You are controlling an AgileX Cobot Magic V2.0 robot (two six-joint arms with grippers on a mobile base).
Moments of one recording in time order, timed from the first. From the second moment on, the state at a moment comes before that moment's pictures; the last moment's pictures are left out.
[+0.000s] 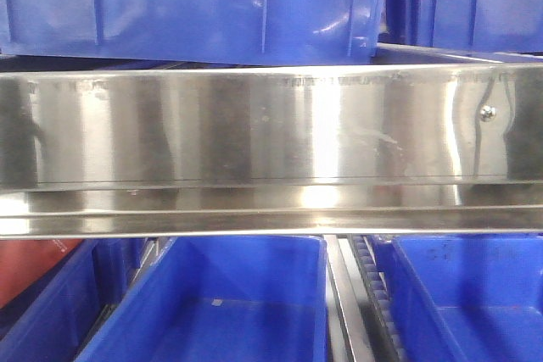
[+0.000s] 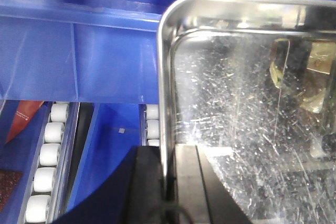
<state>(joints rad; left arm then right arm) -0.78 1.35 -1.66 0.57 1.11 -0.82 0.71 1.38 -1.73 -0.44 1.20 0.73</state>
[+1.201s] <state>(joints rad) -0.78 1.35 -1.66 0.57 1.11 -0.81 0.71 1.38 -1.73 -0.44 1.20 0.73</state>
